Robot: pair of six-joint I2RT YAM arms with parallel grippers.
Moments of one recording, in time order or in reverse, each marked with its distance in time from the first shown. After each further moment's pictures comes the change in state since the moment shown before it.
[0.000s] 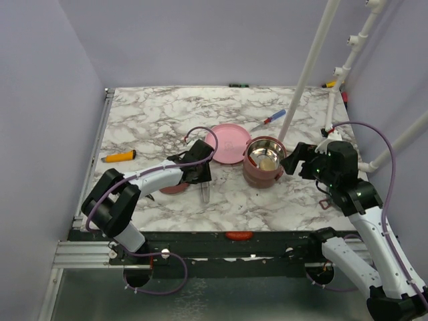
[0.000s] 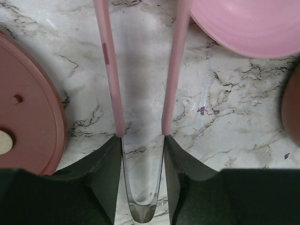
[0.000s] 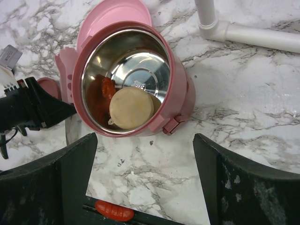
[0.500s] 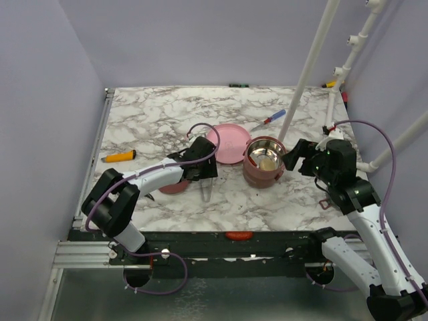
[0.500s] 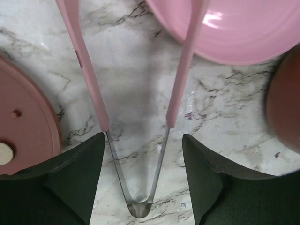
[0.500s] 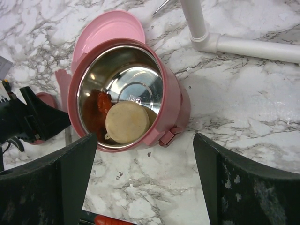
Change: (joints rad) left arm 0.000 0.010 0.020 0.014 0.001 0.041; right arm 0.000 0.017 -0.013 0.058 0.066 0.018
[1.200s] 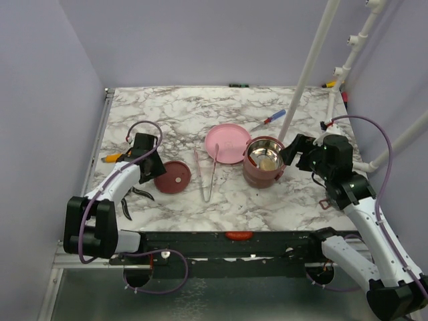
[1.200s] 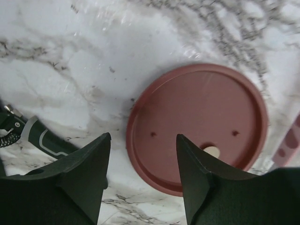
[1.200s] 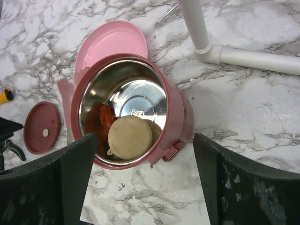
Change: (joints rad) left arm 0.516 -0.247 -0.114 -0.177 0.005 0.161; right arm 0.000 0.060 0.000 0.080 0.011 0.008
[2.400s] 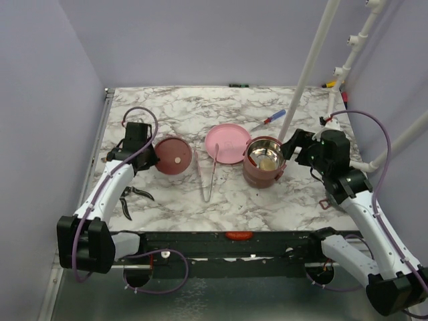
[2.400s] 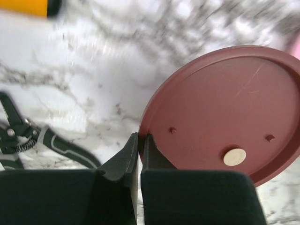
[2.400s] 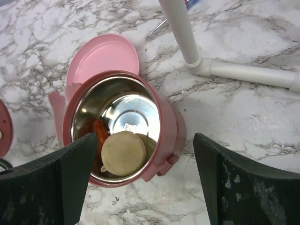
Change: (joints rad) left arm 0.043 -0.103 0.040 -0.092 0.071 0.085; right arm 0.000 0.040 0.005 0.054 0.052 -0.016
